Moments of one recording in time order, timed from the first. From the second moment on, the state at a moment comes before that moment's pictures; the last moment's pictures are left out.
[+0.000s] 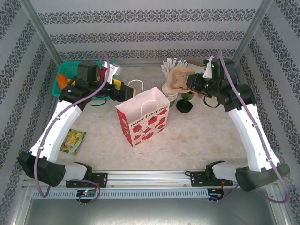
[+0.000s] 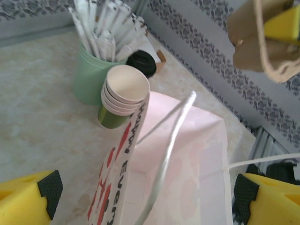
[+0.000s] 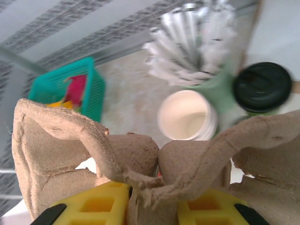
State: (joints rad) left arm -0.28 1.33 1.45 -0.73 0.66 -0.05; right arm 0.27 1.27 1.61 -0.96 -0.25 0.55
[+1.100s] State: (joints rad) left arm -0.29 1.47 1.56 -0.78 0.67 -0.01; right arm 0.46 1.62 1.84 -0.90 -0.89 0.68
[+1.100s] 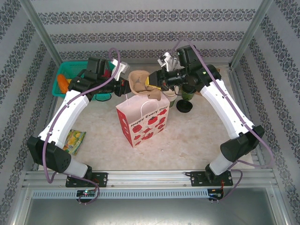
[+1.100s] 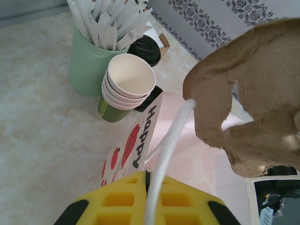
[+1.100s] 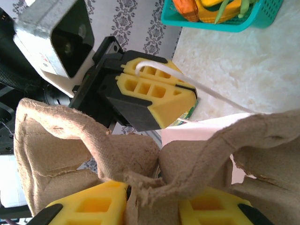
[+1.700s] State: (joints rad) left arm -0.29 1.46 1.55 -0.78 0.61 -0.03; right arm 0.49 1.66 1.76 -0.98 -0.81 0.67
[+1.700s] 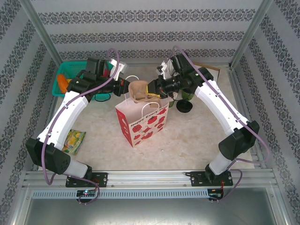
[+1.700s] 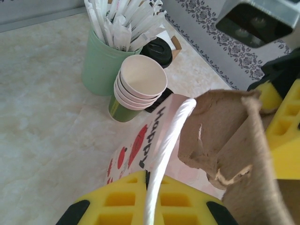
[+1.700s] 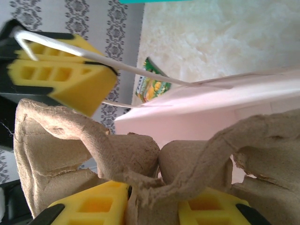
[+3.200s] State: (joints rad) left arm -0.29 1.46 1.54 -0.67 0.42 -0.36; right arm 0.73 1.83 1.88 -1.30 -0.25 0.36
